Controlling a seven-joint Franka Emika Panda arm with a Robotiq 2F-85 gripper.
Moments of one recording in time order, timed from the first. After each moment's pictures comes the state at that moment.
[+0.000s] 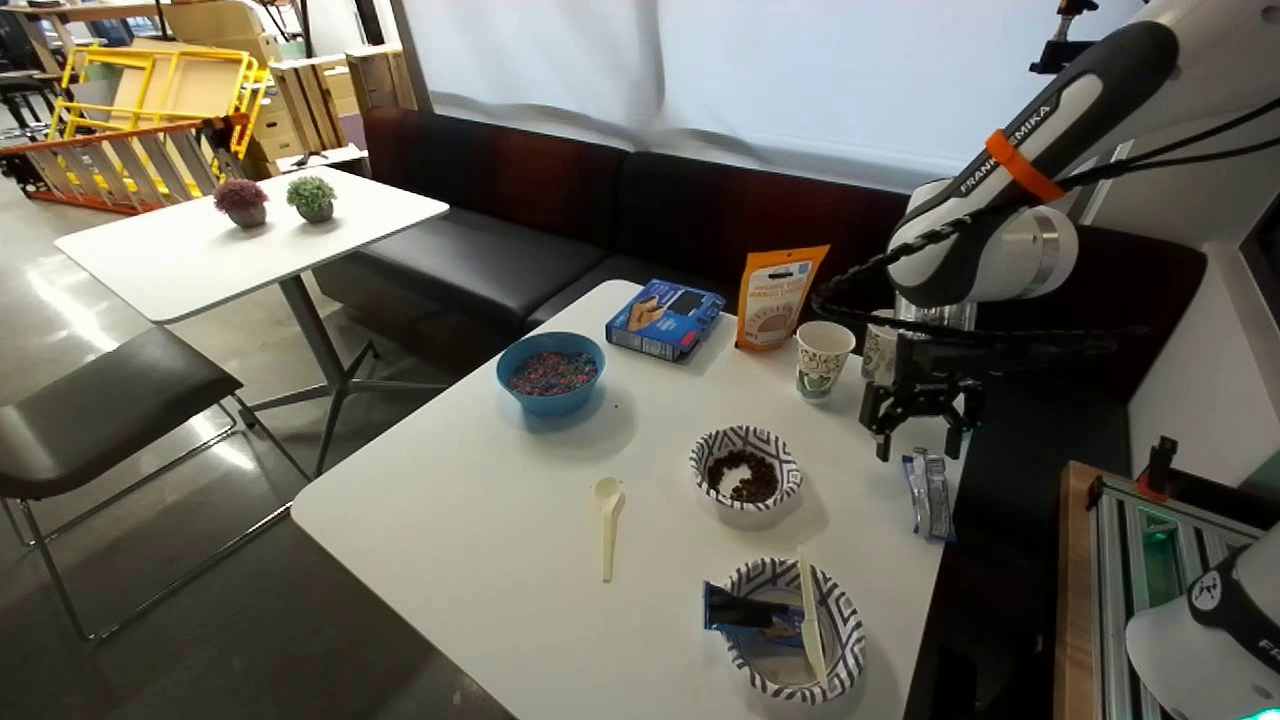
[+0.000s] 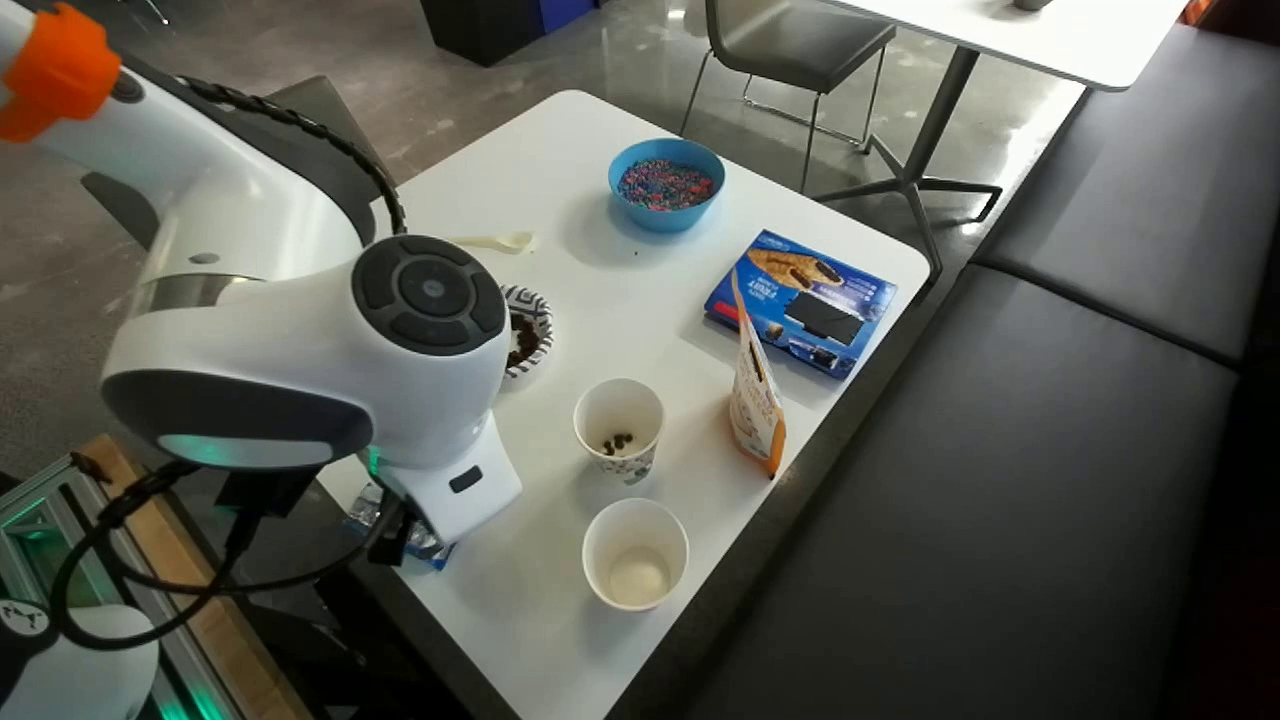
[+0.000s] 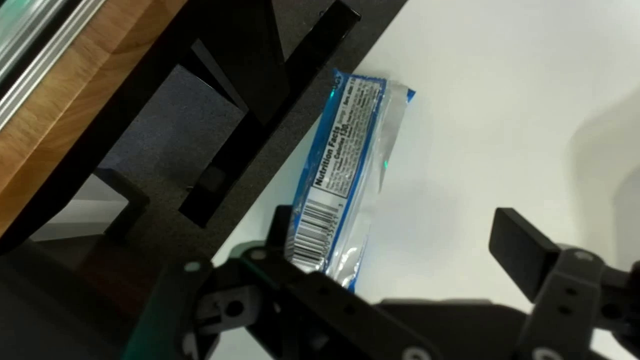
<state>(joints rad) -0.22 0.07 -0.21 -2.68 0.31 2.37 0.22</state>
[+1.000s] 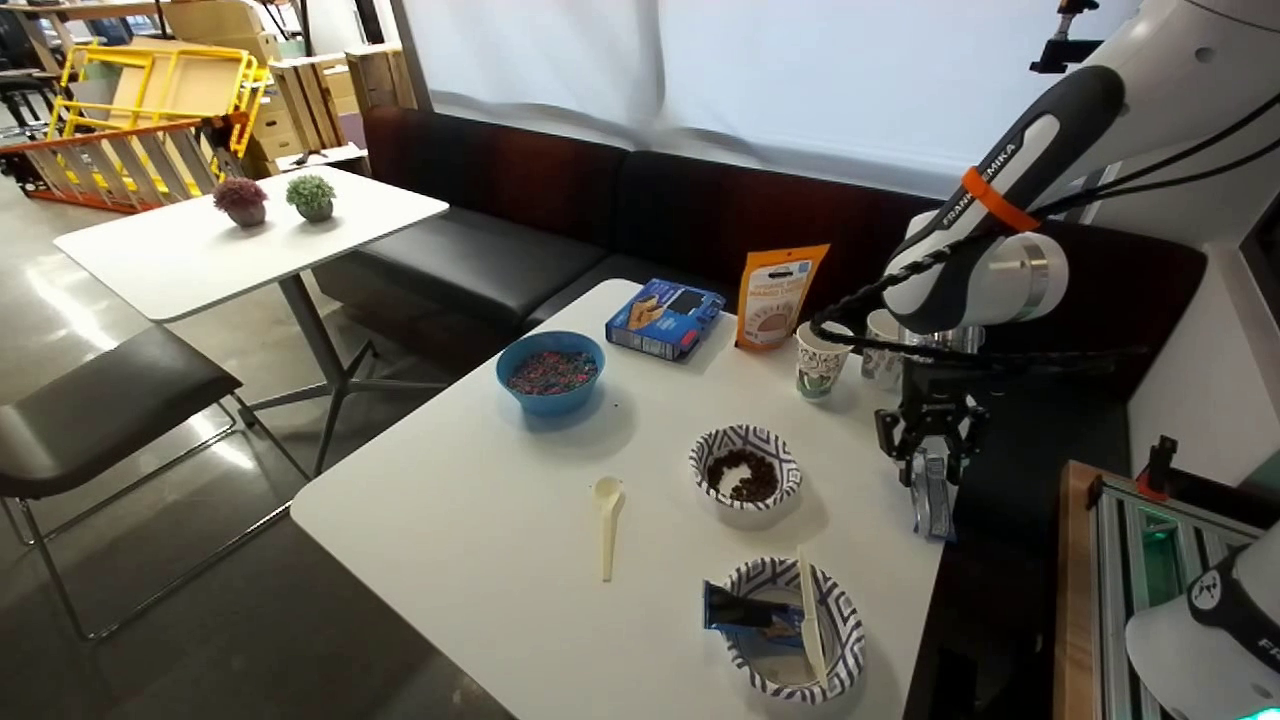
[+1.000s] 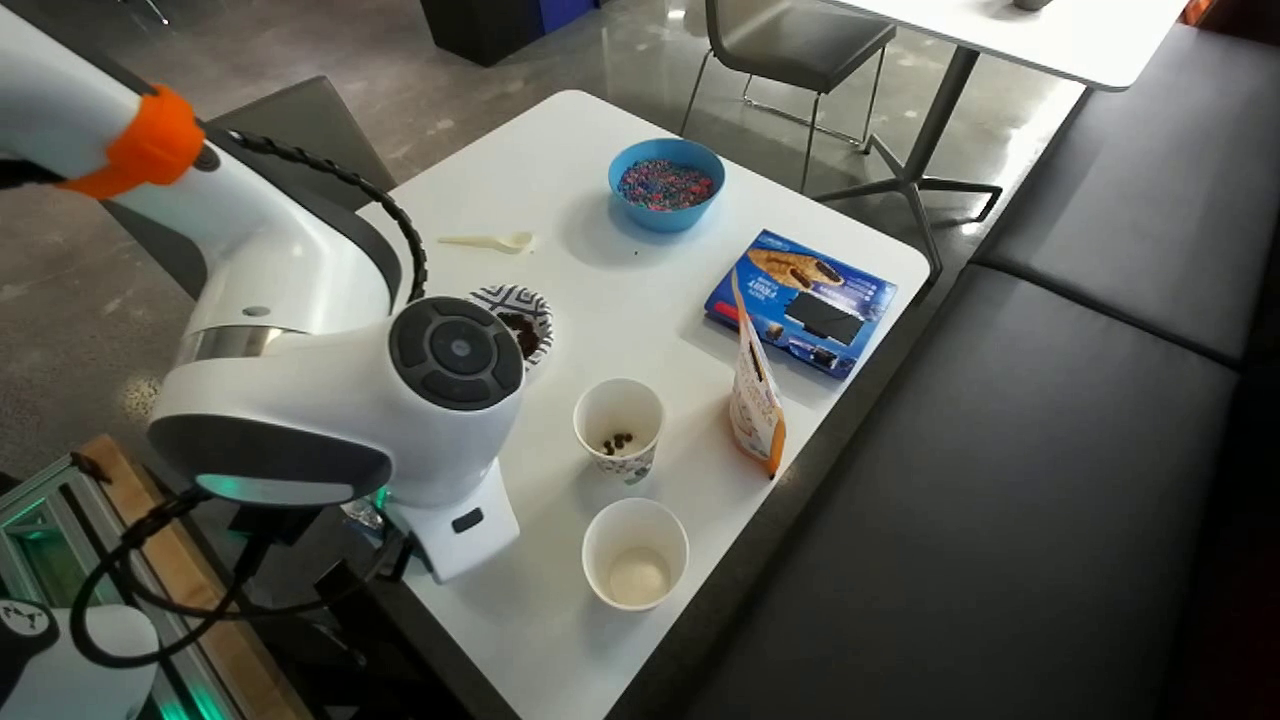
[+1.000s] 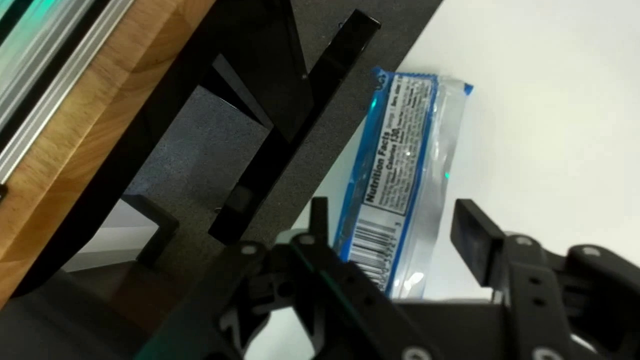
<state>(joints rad) -0.23 0.17 -0.23 -2.67 0.31 2.40 0.25</state>
